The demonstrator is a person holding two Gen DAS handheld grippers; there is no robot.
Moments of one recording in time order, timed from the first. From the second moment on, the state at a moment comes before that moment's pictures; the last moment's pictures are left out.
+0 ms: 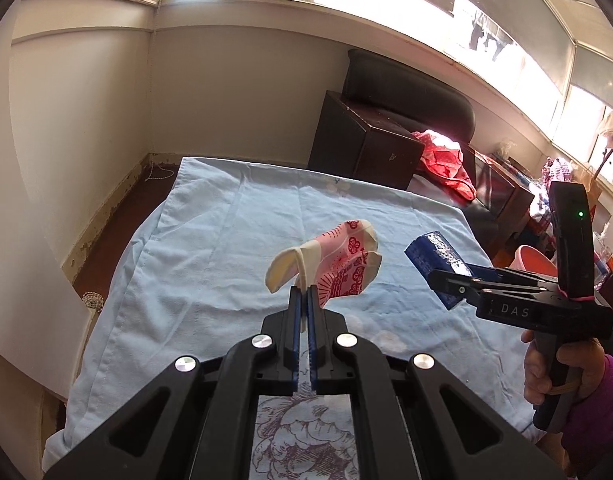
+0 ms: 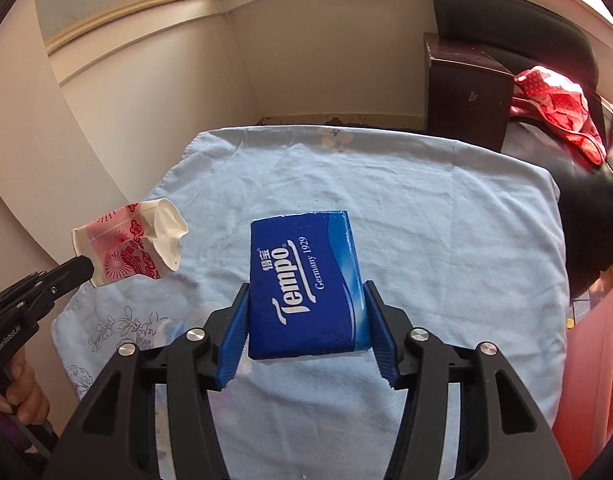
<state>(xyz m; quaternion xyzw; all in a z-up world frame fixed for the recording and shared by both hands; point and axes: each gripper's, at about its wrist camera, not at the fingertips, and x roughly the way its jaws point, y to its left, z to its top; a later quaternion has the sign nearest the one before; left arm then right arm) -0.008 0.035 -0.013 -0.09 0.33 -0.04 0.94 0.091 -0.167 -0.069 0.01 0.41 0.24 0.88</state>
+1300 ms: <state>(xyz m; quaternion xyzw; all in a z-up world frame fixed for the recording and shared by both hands) 0.041 -0.284 -0.001 0.05 0.33 -0.30 0.89 0.028 -0.450 -0.088 0.14 0.39 -0.08 0.91</state>
